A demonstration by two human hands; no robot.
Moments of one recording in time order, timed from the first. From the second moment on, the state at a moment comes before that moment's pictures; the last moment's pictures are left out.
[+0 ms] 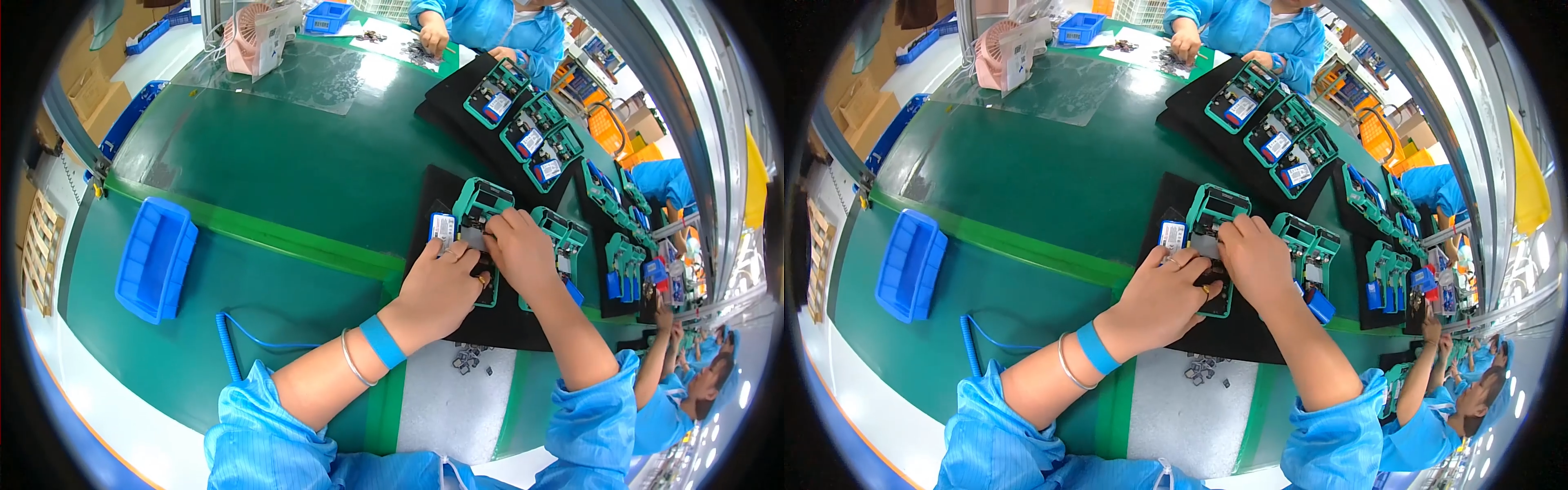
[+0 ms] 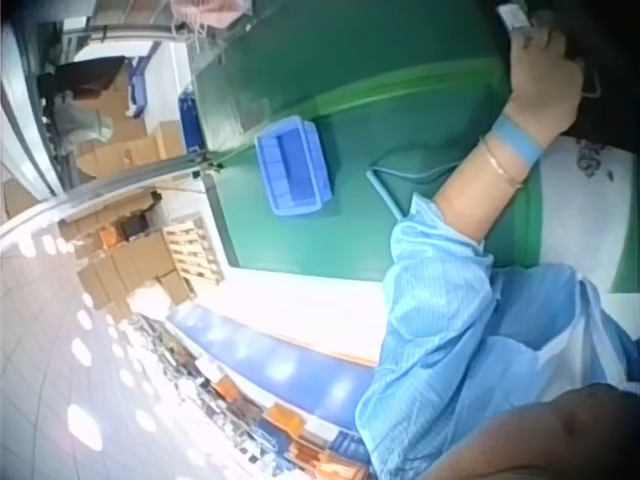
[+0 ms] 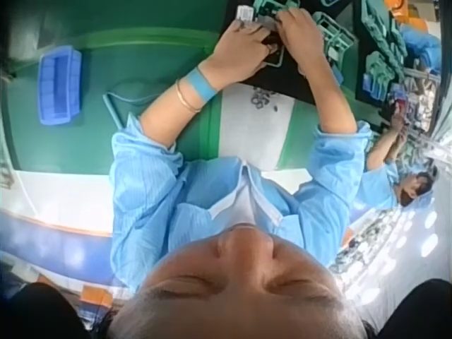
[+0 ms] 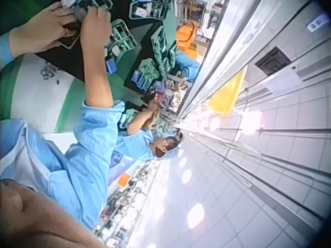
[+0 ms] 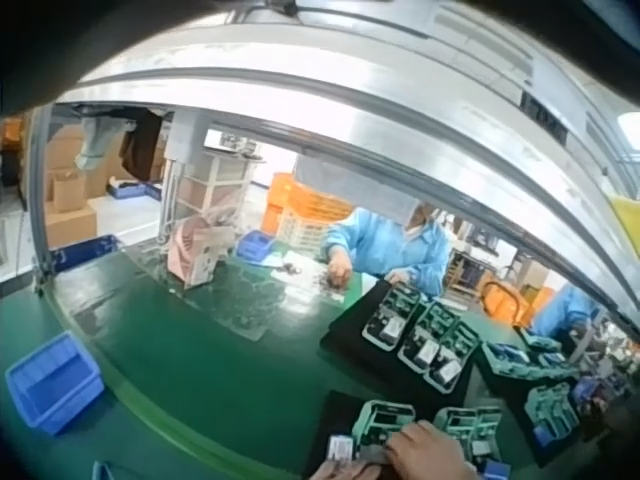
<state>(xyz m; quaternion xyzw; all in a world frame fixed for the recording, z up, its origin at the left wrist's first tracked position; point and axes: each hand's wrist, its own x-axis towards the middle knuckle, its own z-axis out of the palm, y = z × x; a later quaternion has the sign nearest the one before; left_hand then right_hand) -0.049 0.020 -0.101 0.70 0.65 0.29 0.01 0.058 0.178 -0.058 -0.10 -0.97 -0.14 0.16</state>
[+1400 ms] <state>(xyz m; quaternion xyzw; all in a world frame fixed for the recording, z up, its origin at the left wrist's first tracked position) 0.059 0.012 -0.003 0.59 0.68 0.43 0.02 0.329 0.112 -0.058 -0.38 -0.78 0.25 0.42</state>
